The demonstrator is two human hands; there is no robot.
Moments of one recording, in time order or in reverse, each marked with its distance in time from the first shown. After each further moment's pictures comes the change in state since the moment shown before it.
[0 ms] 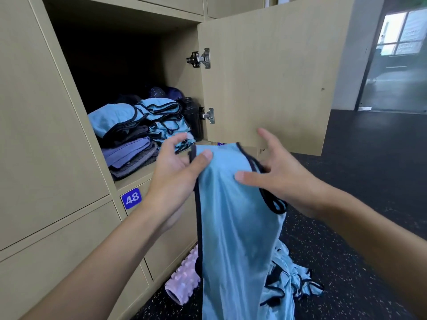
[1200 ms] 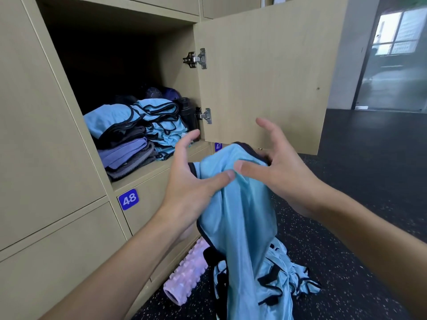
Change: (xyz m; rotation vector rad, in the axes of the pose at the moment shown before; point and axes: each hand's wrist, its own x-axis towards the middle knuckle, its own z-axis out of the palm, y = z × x) left_hand -0.010 -0.020 0.014 0.110 -0.043 0.066; right_hand 0.003 0.005 -0.002 0.047 0.066 -0.146
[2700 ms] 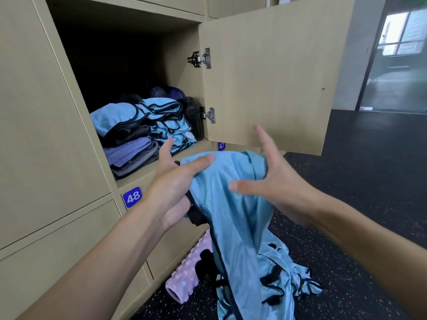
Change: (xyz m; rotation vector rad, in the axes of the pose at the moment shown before) left_hand 0.010 0.019 -0.016 -0.251 0.129 -0.338; right_hand -0.002 0.012 0.011 0.082 -0.141 0.032
